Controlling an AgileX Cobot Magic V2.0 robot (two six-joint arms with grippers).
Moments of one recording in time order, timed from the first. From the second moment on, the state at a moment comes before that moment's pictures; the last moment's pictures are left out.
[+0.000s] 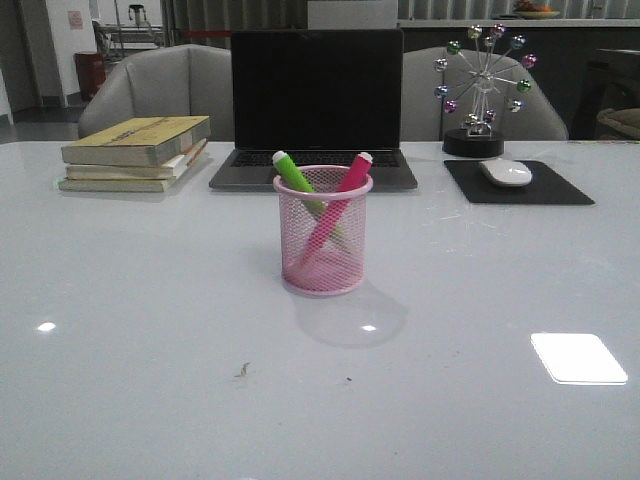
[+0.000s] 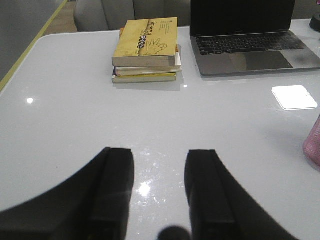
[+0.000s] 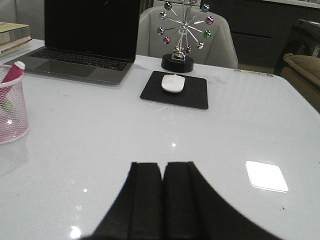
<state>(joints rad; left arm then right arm) -0.14 0.69 -0.51 0.10 0.24 -0.12 0.04 0.08 0.03 0.04 0.05 -0.08</state>
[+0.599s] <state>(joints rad) -0.14 0.69 -0.51 0.10 0.24 -0.12 0.04 0.08 0.03 0.04 0.07 -0.08</state>
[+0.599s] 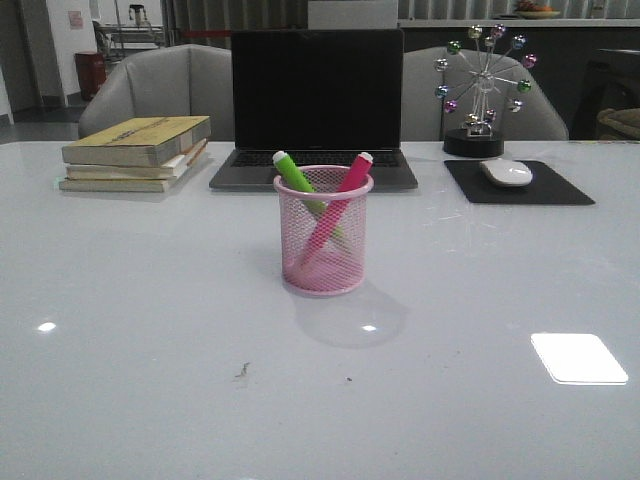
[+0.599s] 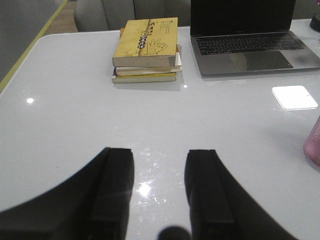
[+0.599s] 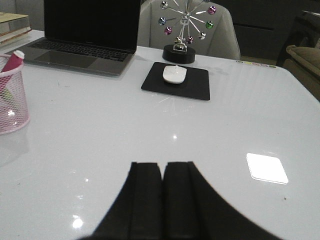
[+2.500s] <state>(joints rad) -0.14 0.69 -0.51 0.11 0.24 -0.12 0.04 -0.01 0.03 0.04 0.10 -0.08</state>
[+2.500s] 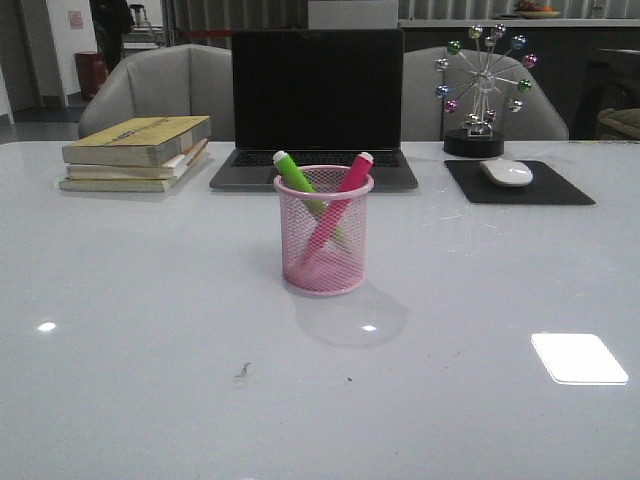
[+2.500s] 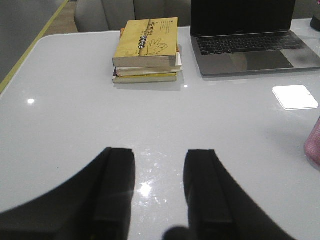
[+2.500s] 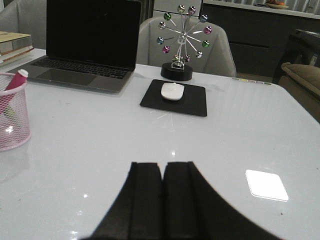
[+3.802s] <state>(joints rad) -0.02 0.49 -0.51 0.06 0.26 -0.12 0.04 -0.01 0.03 0.04 0.10 -0.08</state>
